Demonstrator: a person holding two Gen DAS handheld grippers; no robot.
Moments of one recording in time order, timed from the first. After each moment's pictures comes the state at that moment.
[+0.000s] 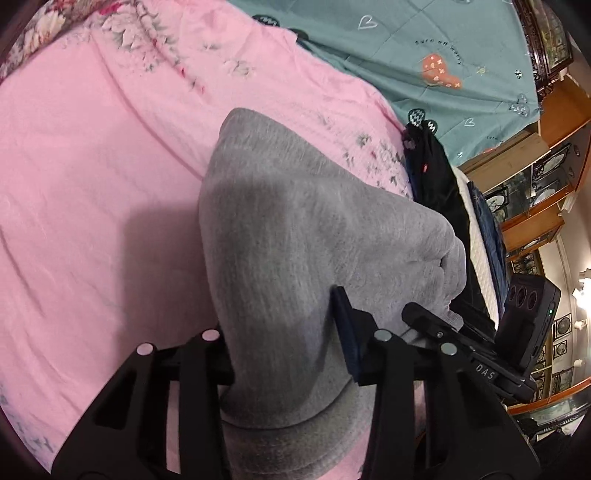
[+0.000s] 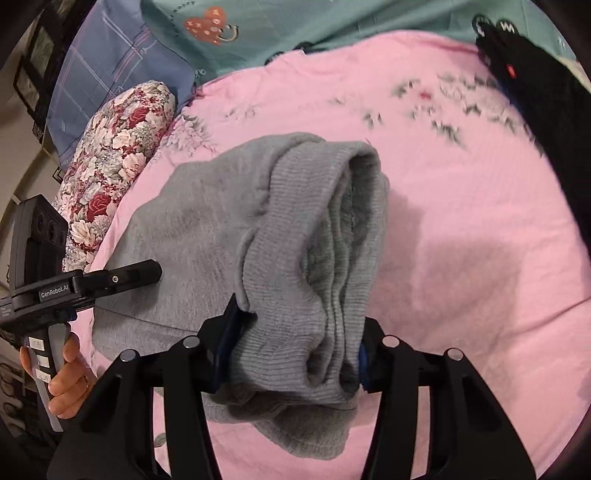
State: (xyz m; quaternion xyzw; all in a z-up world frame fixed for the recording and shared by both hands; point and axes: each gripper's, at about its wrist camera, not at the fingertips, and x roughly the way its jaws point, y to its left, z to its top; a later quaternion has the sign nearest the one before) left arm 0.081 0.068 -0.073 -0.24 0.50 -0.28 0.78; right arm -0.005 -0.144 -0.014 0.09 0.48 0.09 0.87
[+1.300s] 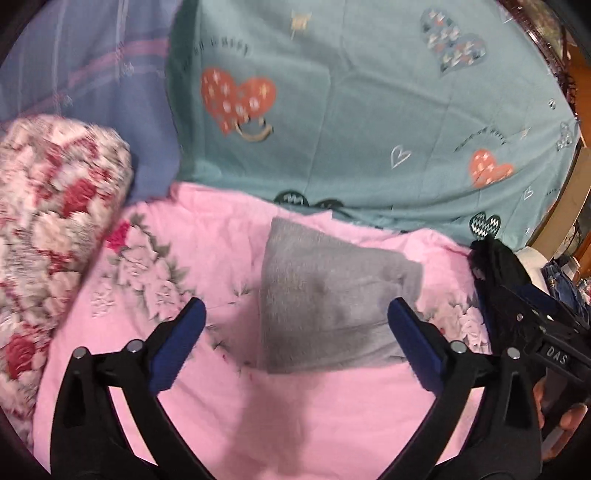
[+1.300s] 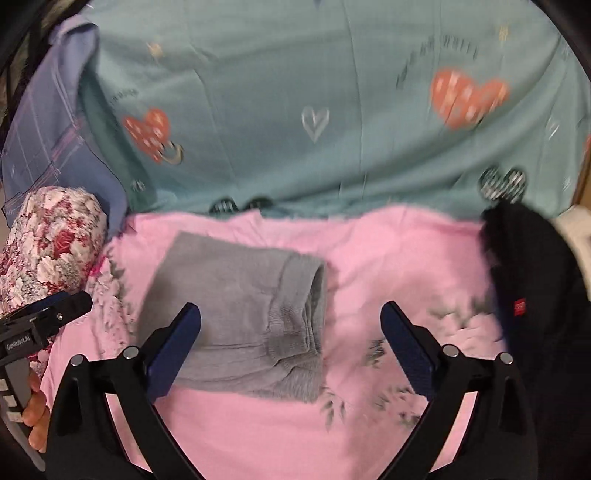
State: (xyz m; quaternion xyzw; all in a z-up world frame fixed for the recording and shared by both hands) left arm 0.233 0.068 0.097 -0.11 0.33 -0.12 0.93; right arm 0.203 -0.137 0.119 -0.01 0.33 -0.05 0.94
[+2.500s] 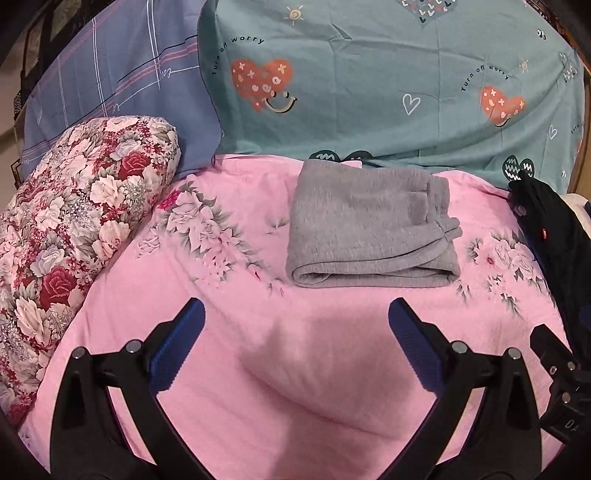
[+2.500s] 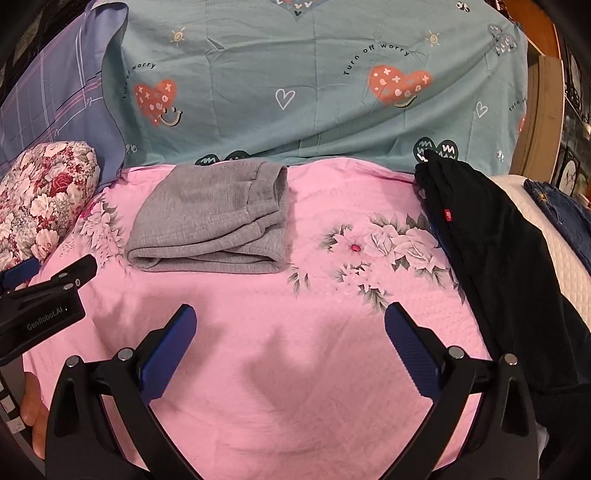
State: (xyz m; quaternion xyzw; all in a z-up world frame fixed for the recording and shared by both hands) left arm 0.148 0.032 0.011 -0.02 0.32 -0.03 0.95; right arm 0.070 -0.125 0.036 -0.03 0.33 -0.11 0.94
